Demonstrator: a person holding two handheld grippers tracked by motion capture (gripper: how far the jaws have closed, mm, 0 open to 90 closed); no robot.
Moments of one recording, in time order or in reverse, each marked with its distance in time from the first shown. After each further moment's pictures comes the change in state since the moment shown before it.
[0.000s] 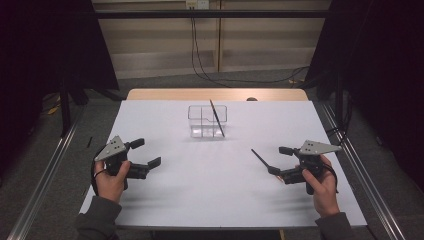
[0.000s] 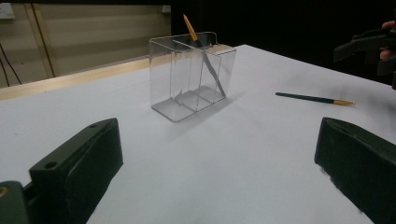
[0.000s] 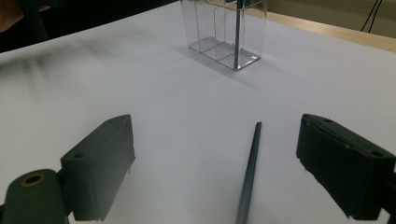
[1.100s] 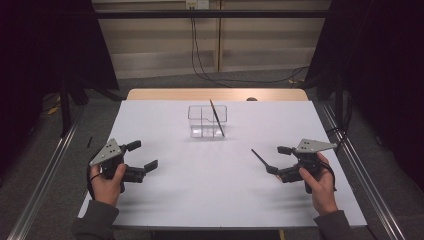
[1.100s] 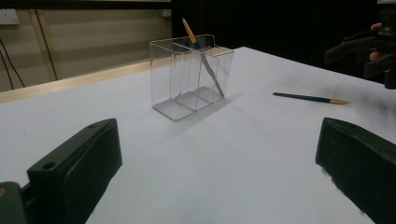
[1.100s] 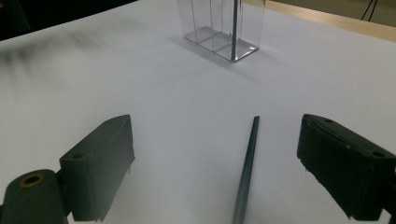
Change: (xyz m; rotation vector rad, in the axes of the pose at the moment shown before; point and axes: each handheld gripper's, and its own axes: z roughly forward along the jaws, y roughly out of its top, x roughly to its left) left arm -0.003 -0.002 -0.012 -0.016 0.004 0.018; right arm -0.002 0.002 0.007 0.046 -0.012 0.002
